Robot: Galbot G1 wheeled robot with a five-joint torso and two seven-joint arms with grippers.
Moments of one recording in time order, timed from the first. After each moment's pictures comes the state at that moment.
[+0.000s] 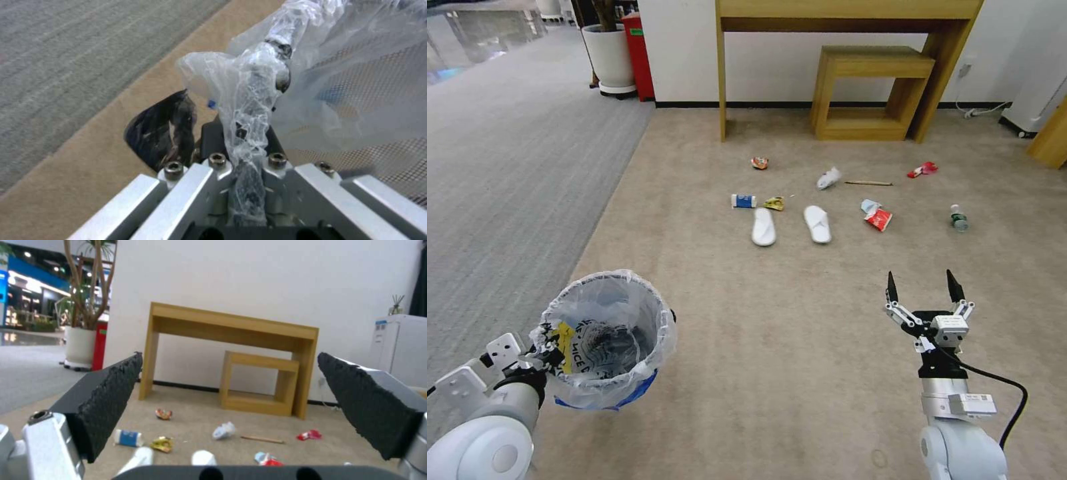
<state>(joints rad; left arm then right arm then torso) 1.54 -1.44 -0.92 -2.34 -0.80 0.74 -0.50 -1.50 1.49 0.75 1.99 0.08 0.42 -0.10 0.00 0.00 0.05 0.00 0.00</state>
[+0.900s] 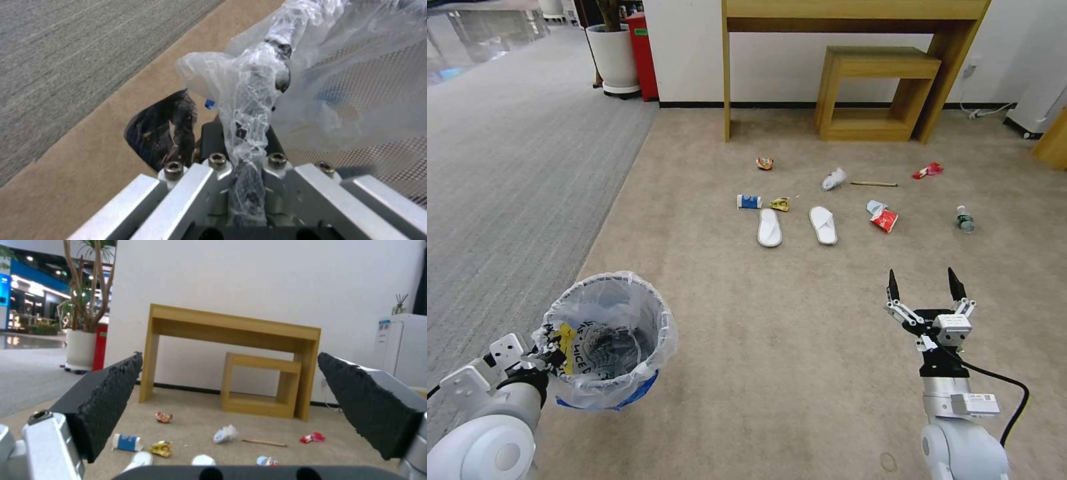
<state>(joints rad) 1.53 -1.44 -0.92 -2.33 -0.80 0.74 -0.50 -1.49 1.49 0.76 1.99 0.09 0.42 -0.11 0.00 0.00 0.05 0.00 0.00</state>
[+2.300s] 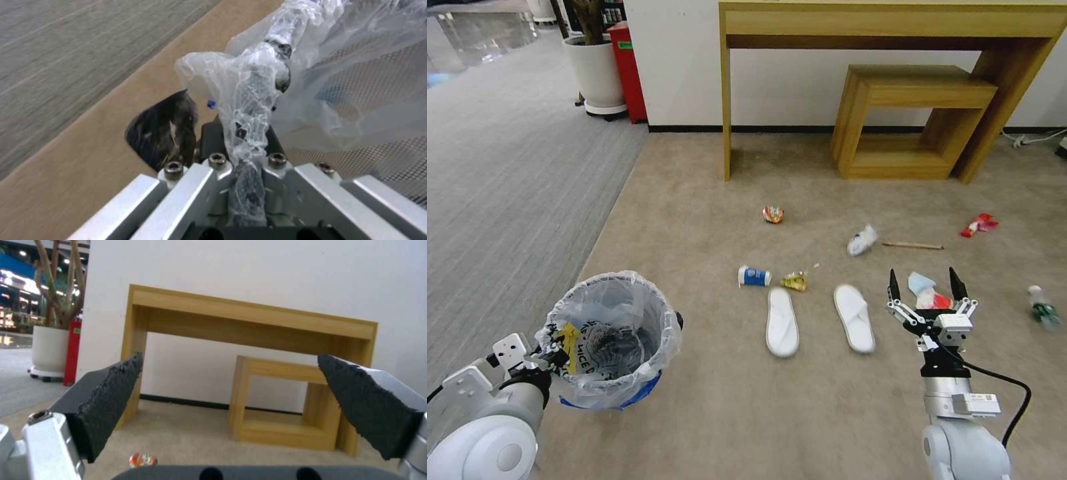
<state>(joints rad) 1.53 -1.45 -0.91 -2.34 -0.80 0.74 -0.49 -1.50 1.48 0.76 2.00 0.08 0.41 -0.11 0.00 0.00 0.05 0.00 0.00</state>
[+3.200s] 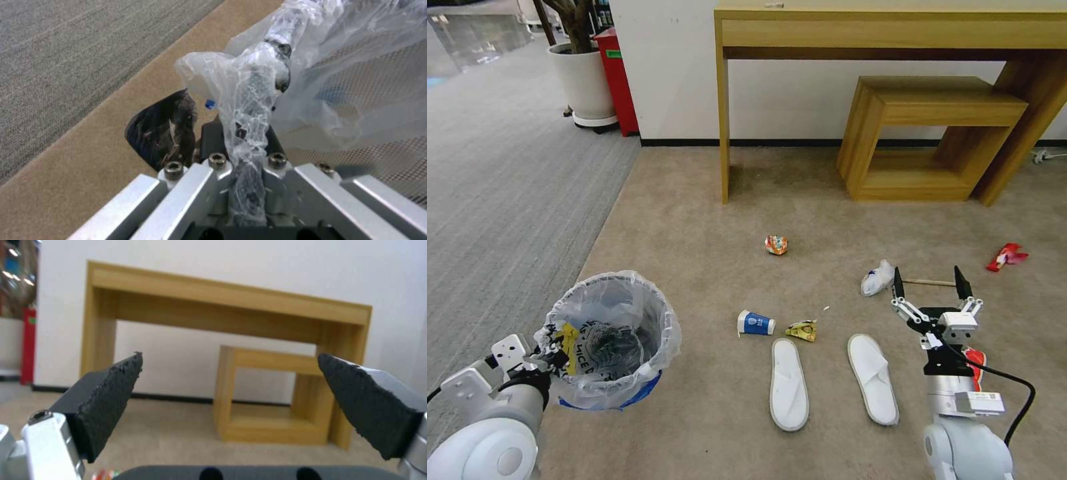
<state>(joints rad) 1.55 -1.45 -0.91 -2.35 -0.79 0.74 -0.49 -1.50 1.46 0.75 2.02 0.07 0.35 0.00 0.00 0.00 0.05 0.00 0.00</state>
